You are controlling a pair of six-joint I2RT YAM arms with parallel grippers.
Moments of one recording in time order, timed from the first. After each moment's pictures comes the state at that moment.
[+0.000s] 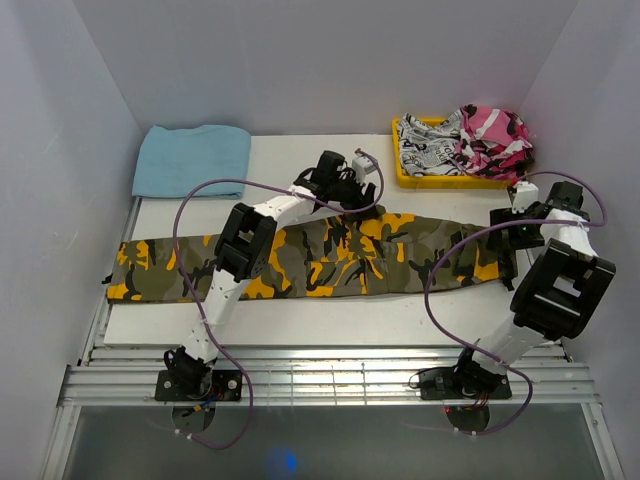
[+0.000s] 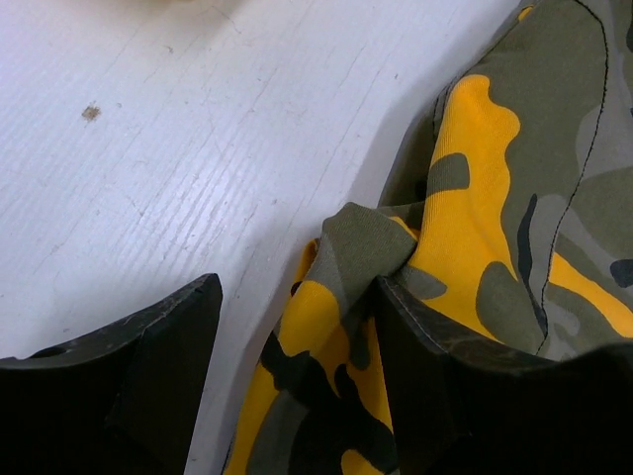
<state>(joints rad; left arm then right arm) -0.58 2.52 2.04 -0.12 0.63 0.03 -0.48 1.66 1.15 -0.61 -0.39 -0.61</state>
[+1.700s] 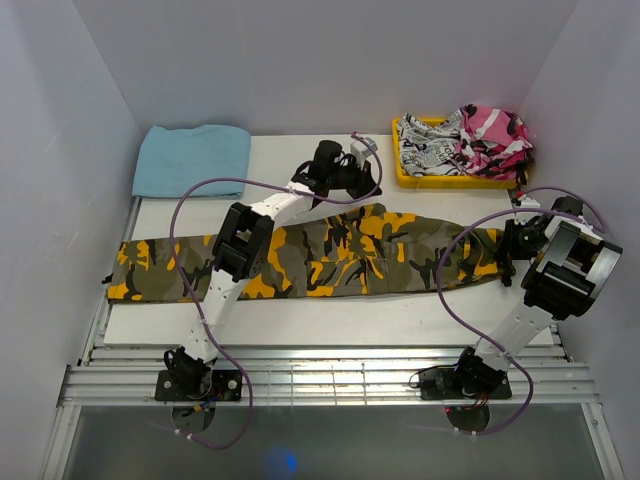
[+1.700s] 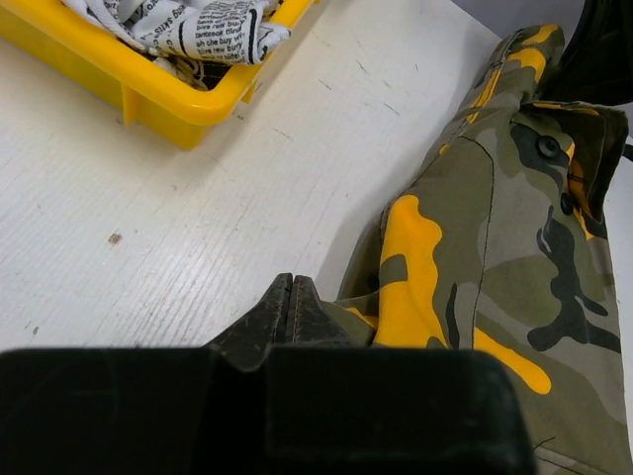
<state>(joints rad) -0.57 2.50 2.04 0.10 0.69 -0.13 -0.56 1.85 1.16 -0.58 -0.48 -0.57</state>
